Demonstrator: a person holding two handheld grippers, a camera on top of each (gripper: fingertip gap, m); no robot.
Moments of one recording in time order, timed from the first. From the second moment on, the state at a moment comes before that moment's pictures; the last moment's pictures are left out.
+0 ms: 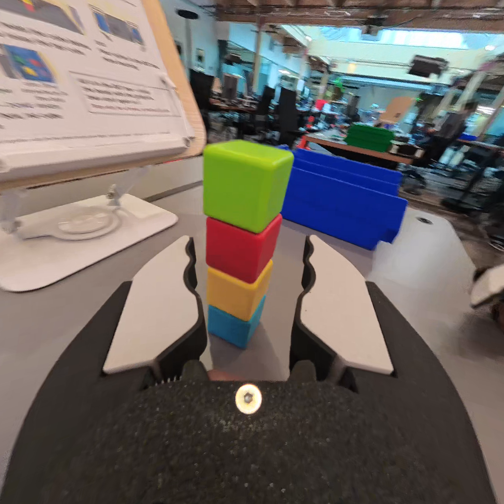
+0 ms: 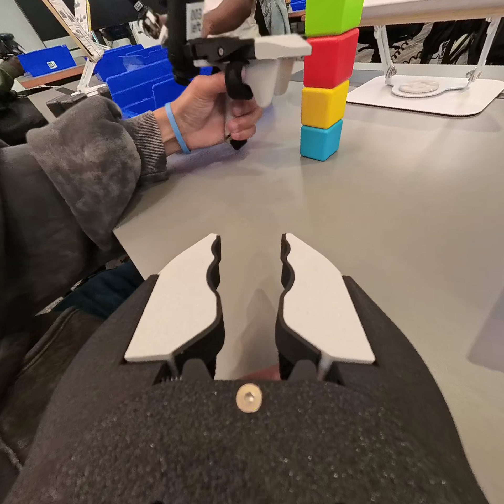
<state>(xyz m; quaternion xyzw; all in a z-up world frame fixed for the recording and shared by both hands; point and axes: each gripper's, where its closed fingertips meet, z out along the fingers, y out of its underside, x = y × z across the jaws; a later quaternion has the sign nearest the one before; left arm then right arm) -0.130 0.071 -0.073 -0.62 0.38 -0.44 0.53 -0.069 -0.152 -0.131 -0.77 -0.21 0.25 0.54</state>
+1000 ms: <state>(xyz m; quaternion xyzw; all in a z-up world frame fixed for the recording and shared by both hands) -0.104 0.069 -0.089 -0.56 0.49 -0.48 0.47 -0.051 -0.102 -0.052 -0.75 -0.30 0.21 0.55</state>
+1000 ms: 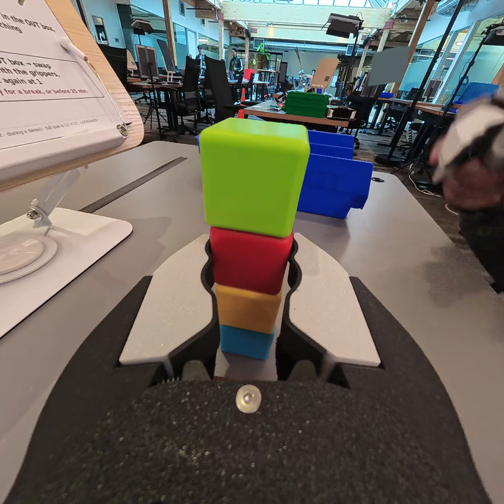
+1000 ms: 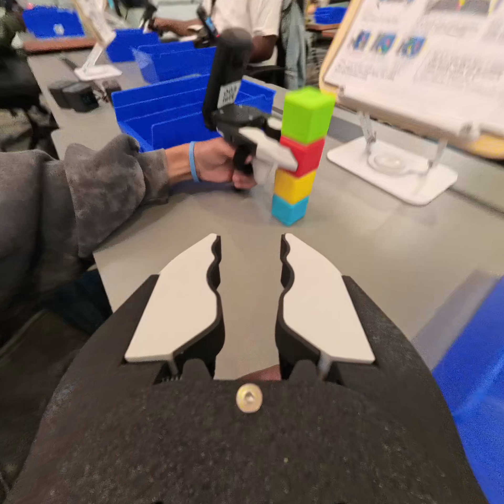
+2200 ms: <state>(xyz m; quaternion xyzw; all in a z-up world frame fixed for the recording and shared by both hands) -0.104 0.064 -0.090 -0.55 0.50 -0.49 0.45 -0.132 0.074 -0.012 -0.65 -0.45 0.39 0.48</state>
